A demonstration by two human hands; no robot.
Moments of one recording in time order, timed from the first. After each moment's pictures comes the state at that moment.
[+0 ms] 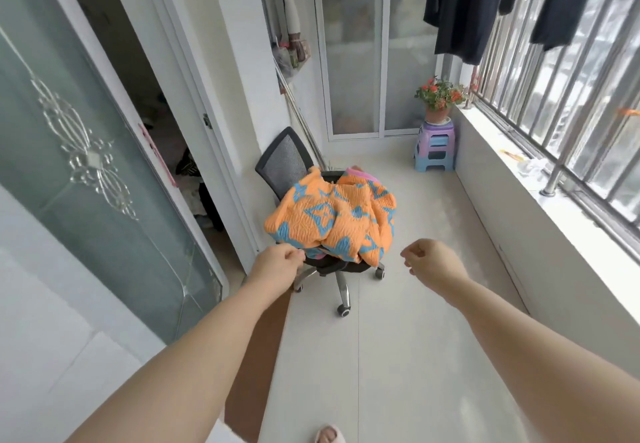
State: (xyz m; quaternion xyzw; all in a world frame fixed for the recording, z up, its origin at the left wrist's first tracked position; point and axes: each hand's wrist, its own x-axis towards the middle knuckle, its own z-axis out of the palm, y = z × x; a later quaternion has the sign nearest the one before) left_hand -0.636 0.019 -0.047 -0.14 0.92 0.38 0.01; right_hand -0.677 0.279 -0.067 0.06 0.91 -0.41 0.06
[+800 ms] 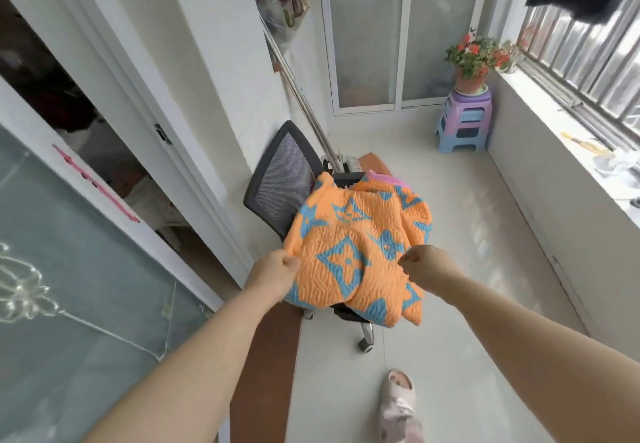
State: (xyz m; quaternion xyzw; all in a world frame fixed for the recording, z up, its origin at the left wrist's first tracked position) left_hand -0.971 -0.100 -0.108 -0.19 0.93 0.29 0.08; right_hand -1.018 0.165 -0.135 0.06 0.92 -0.34 0.18
